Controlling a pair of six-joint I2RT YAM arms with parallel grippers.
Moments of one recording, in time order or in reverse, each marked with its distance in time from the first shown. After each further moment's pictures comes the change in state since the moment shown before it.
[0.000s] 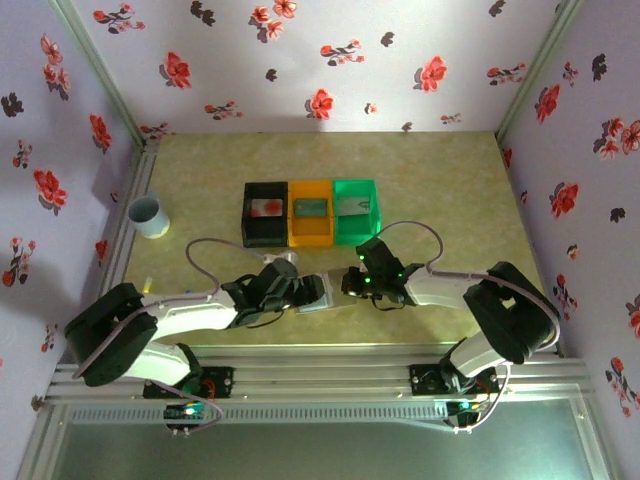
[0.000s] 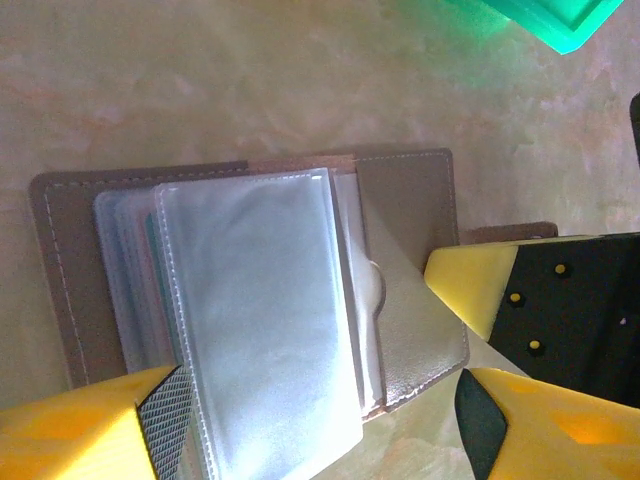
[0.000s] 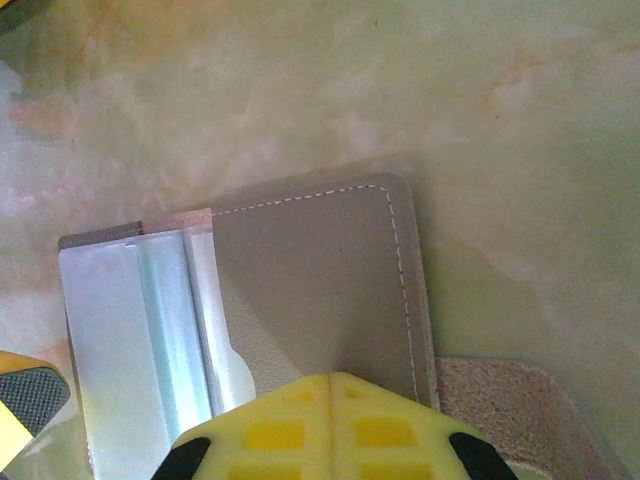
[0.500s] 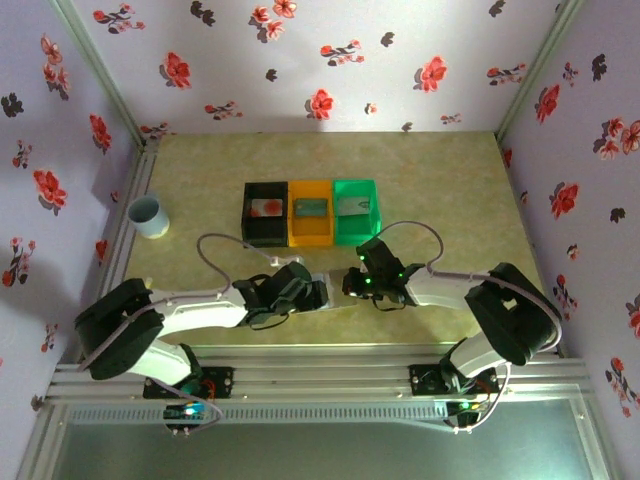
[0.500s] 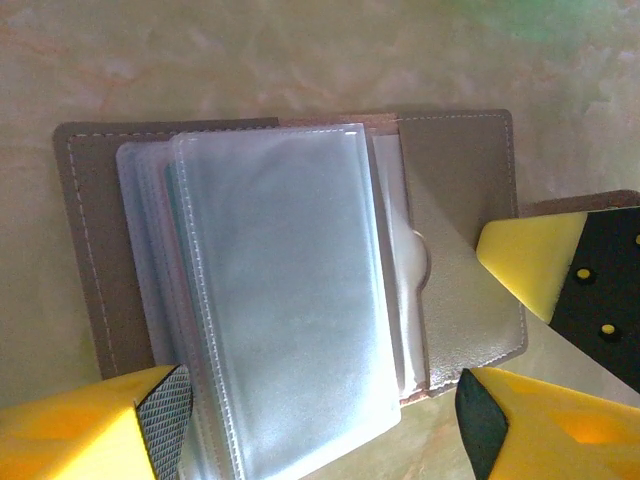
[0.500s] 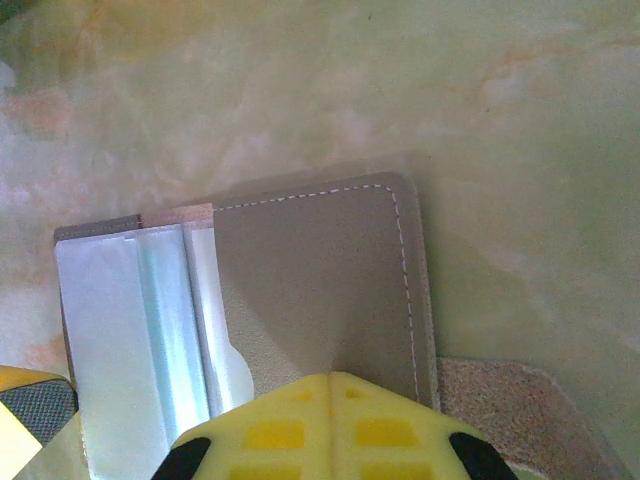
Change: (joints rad) left arm -0.071 0.057 0.097 -0.174 -0.092 0.008; right arm 0.000 -0.010 0.000 -0.022 0.005 -0.011
